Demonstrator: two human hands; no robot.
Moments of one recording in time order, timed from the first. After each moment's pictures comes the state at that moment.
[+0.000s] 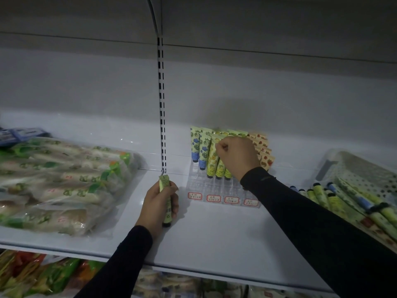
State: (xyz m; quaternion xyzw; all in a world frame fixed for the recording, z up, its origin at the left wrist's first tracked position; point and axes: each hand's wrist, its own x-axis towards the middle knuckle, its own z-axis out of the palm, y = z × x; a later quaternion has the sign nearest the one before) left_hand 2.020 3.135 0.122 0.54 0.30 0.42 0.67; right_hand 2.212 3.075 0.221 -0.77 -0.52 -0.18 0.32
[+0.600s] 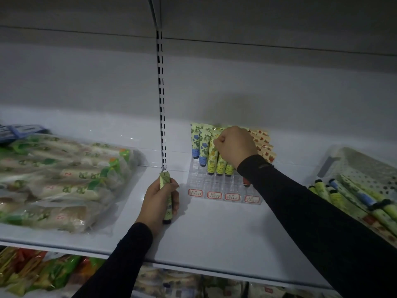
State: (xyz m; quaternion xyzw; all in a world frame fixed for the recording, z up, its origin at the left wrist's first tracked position) left_hand 2.021 3.137 0.119 0.54 0.29 0.41 0.67; right_hand 2.211 3.084 0.239 -0.81 -0.50 -0.13 0.29
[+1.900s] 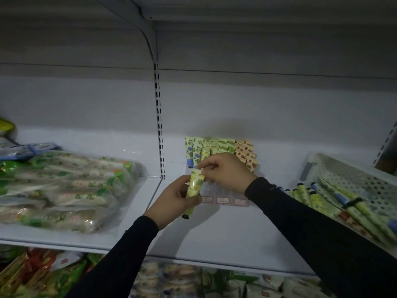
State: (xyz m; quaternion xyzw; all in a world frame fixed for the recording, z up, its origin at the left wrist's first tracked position) left_hand 2.018 3.096 0.171 0.75 0.20 0.26 0.58; right_hand 2.175 3.010 0.242 -0.70 -0.59 0.12 0.38
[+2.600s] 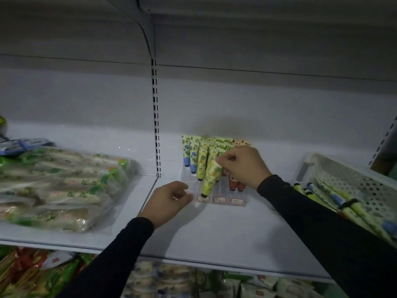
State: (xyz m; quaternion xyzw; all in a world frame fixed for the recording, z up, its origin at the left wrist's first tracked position) left_hand 2.021 3.115 0.150 0.82 0.31 0.27 0.40; right_hand 2.203 2.994 0.248 -0.76 -0.53 -0.01 0.38
